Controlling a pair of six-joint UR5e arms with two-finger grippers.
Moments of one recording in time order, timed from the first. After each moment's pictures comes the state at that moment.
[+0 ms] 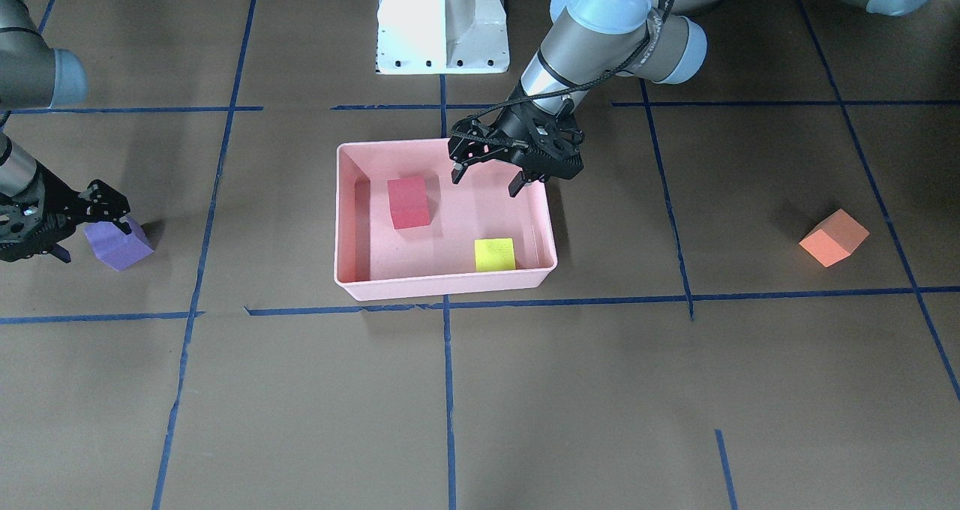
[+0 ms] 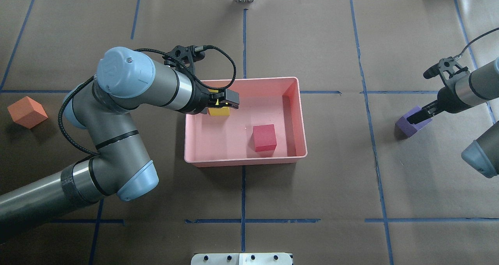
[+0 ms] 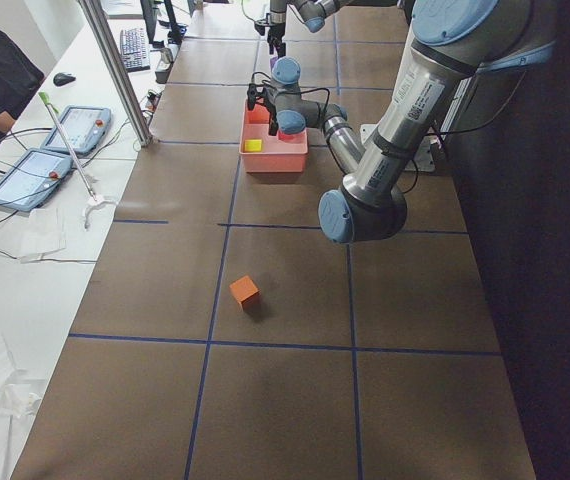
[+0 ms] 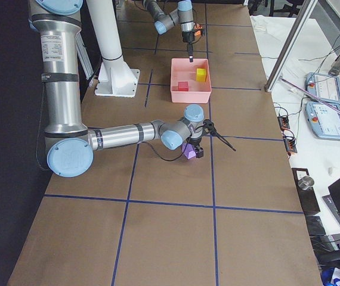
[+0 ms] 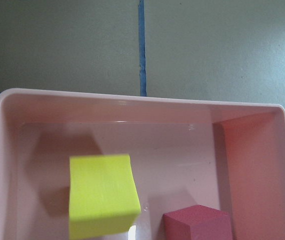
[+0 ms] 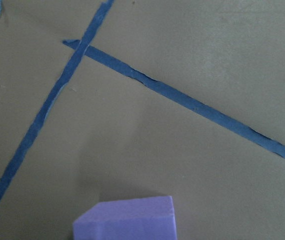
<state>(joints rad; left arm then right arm) -0.60 -2.18 -1.70 -2.06 -1.91 -1.35 0.98 -1.52 1.60 -0.99 2.21 0.36</state>
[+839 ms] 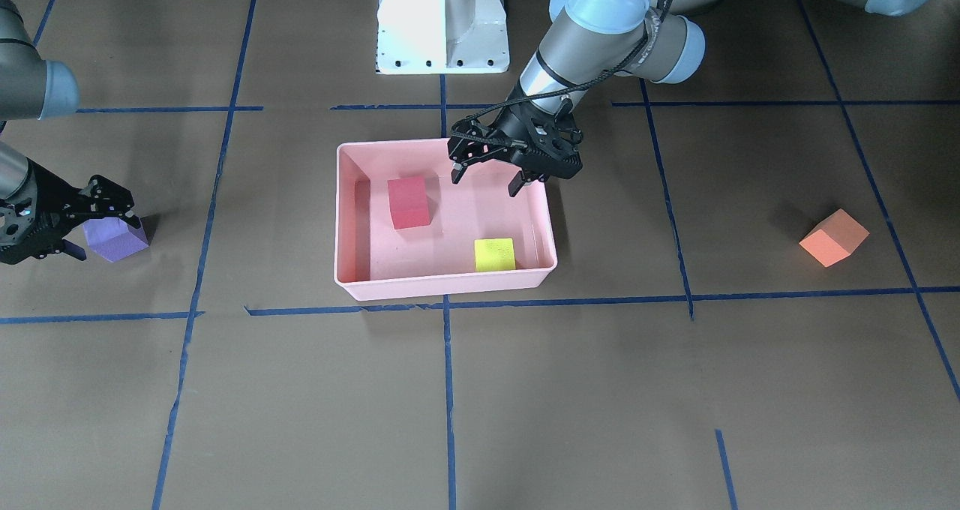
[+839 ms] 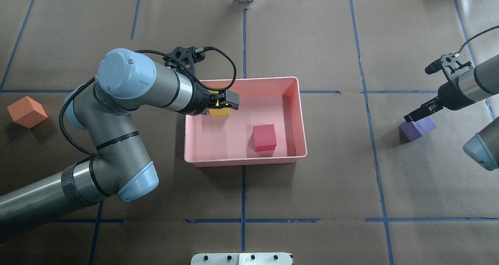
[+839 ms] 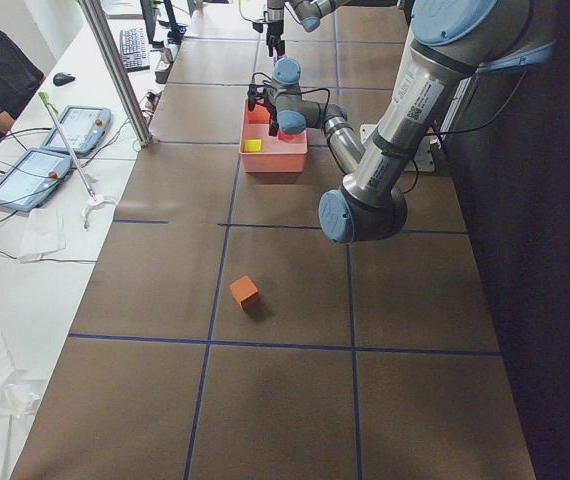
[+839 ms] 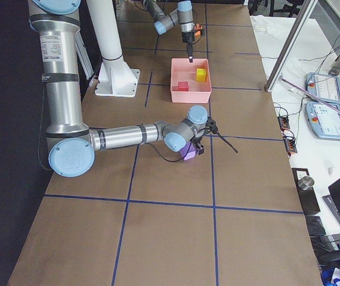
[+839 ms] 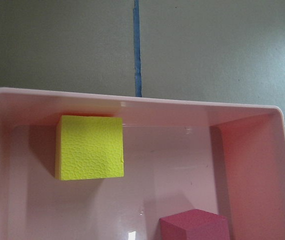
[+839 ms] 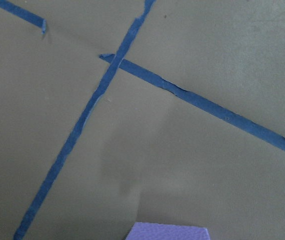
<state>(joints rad) -0.59 -2.18 -1.70 -2.05 -1.91 -1.35 1.01 -1.52 1.59 -0.96 2.30 0.37</state>
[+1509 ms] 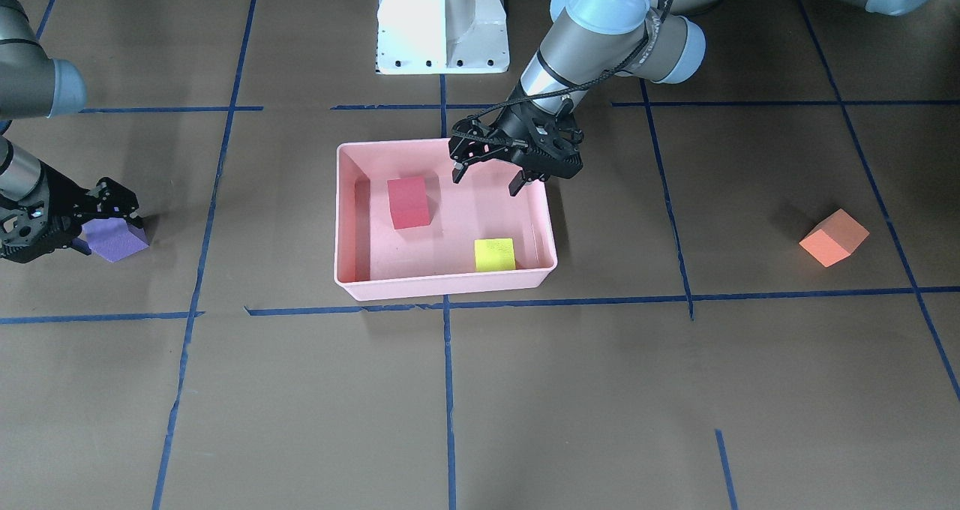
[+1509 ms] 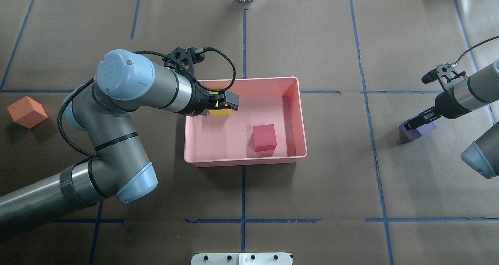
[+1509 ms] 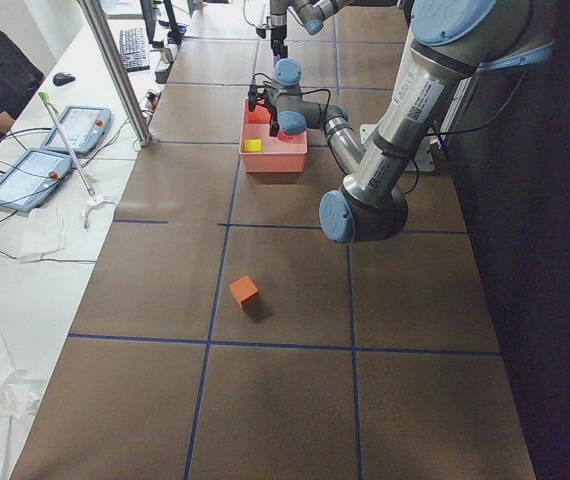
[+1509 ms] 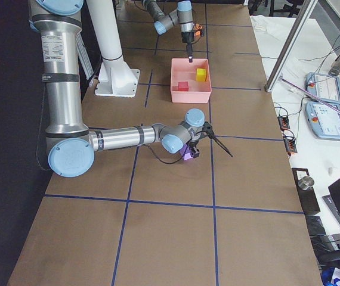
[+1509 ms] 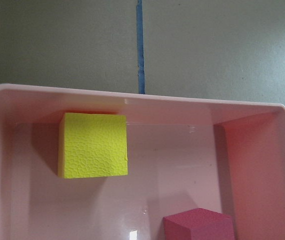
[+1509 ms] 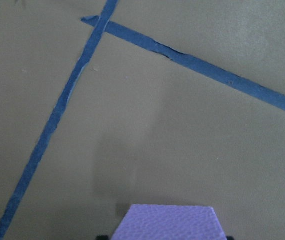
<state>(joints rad) -0.60 -2.17 -1.72 -2.06 -1.91 -1.35 0.97 -1.53 1.58 -0.98 2.28 0.41</state>
